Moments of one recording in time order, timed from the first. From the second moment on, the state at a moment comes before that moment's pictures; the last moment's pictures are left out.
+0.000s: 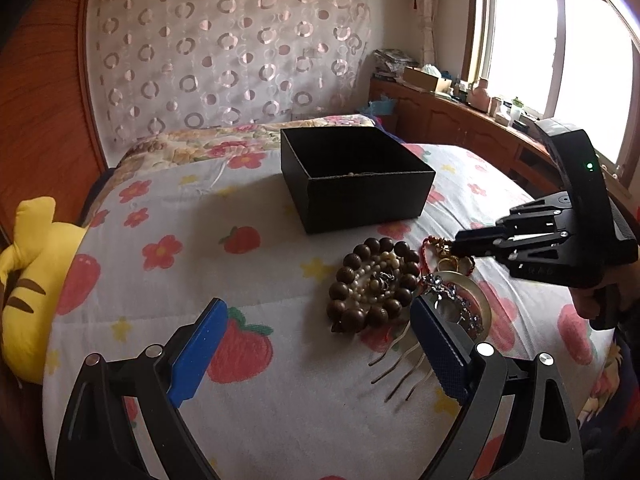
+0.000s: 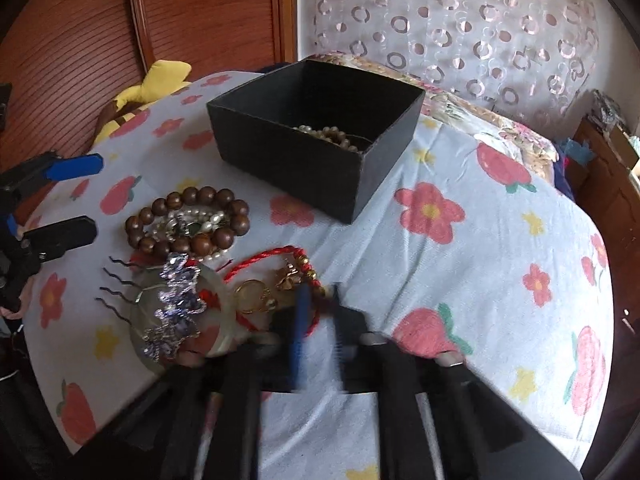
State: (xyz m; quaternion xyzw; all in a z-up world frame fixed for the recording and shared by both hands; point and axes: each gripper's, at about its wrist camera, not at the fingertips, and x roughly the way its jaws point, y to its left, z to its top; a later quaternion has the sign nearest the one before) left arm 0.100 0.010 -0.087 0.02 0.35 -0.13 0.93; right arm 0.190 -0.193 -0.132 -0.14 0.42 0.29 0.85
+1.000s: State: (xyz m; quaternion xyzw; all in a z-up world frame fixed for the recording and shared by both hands) left arm 0.157 0.003 -0.104 0.02 0.44 -0.18 0.88; right arm 0.107 -0.242 -0.096 -0.05 0.31 0.23 0.92
